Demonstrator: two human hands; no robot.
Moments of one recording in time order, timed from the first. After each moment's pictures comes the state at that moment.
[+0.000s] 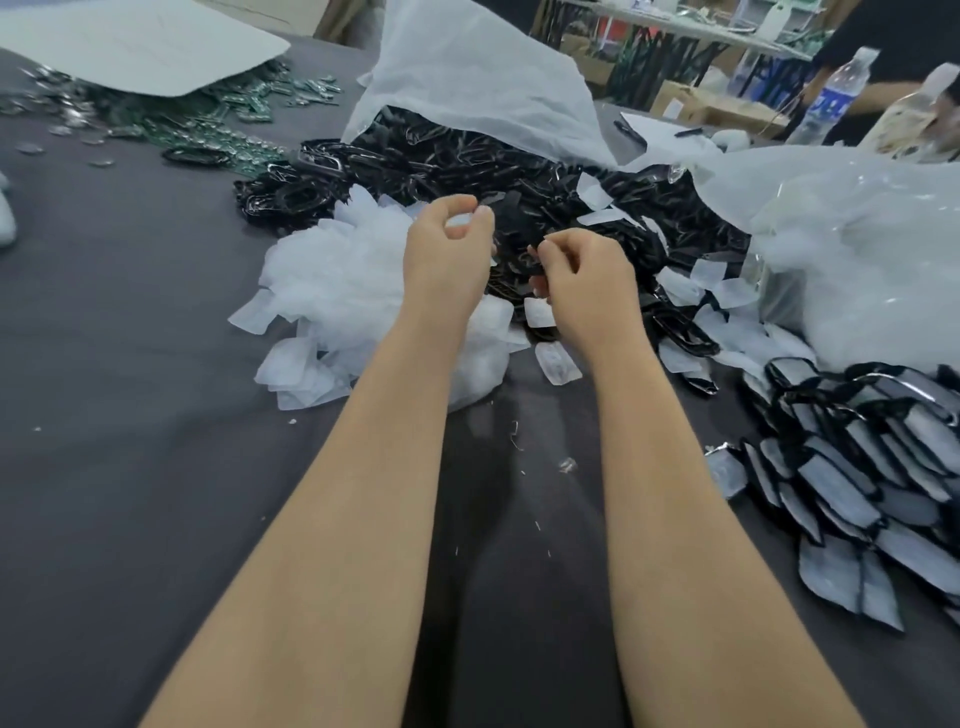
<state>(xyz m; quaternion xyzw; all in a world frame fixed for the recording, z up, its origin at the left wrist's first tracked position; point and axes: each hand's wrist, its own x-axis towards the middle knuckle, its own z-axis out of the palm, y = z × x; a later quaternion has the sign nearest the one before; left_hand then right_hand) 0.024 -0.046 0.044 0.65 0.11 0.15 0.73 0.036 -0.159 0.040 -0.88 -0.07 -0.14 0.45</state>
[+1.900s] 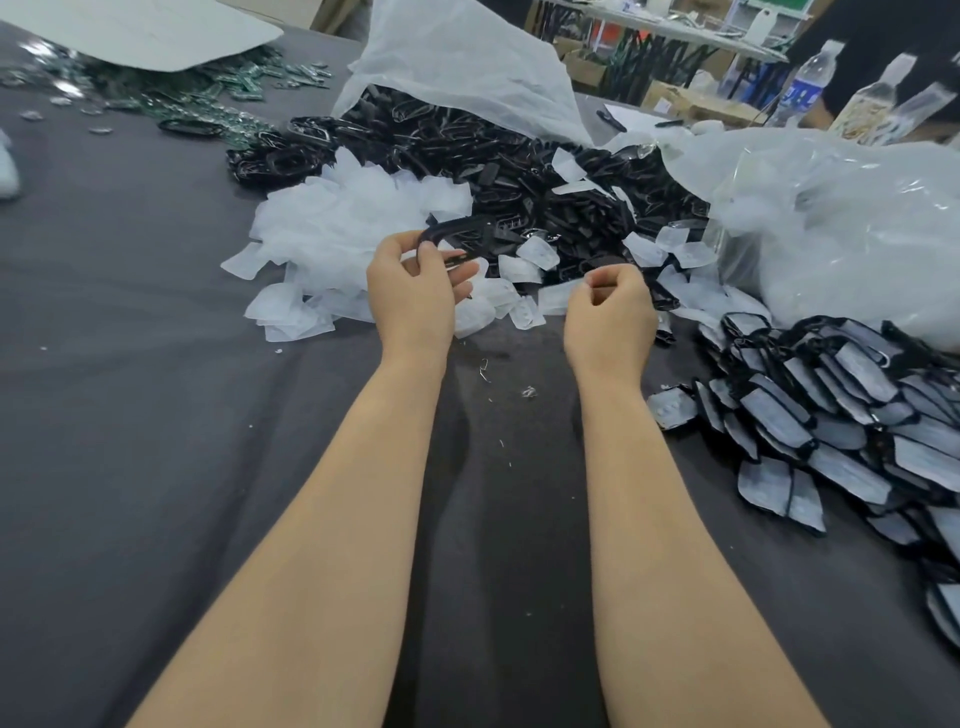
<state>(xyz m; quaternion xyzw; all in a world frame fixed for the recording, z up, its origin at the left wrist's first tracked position) -0.028 -0.068 0.005 0.53 0.16 0.23 0.80 -0.019 -0.199 0.006 -0.86 0.10 -0.24 0.44</state>
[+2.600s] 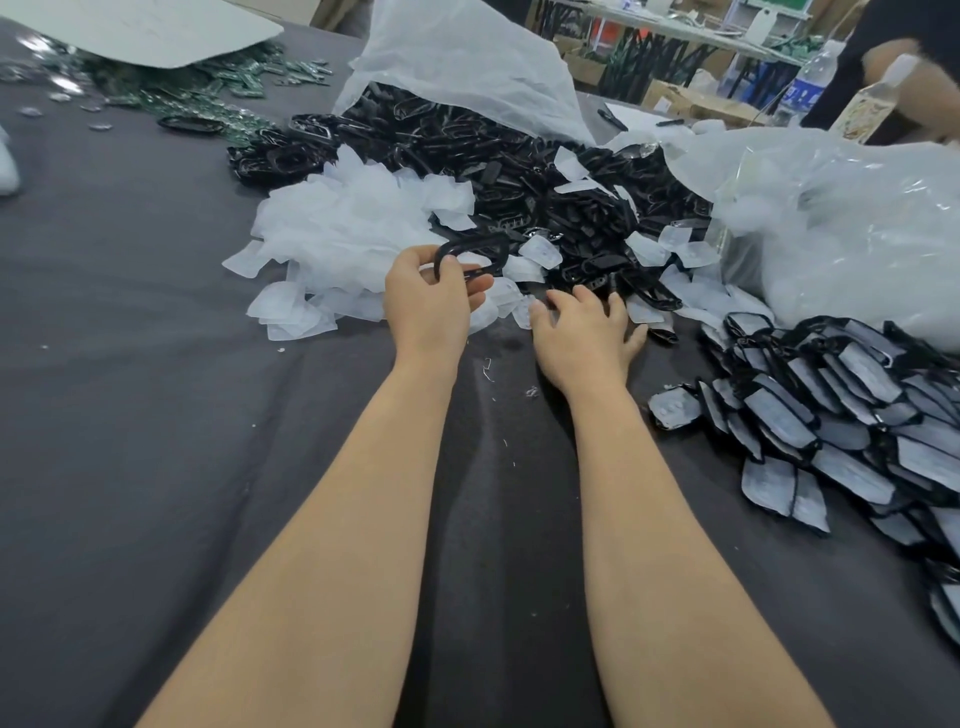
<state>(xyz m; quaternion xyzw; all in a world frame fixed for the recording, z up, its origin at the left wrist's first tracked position) -0.030 -0.074 0.000 0.55 0.15 0.19 0.80 -0.008 -0.194 -0.017 -0.98 0.05 -0.05 0.18</state>
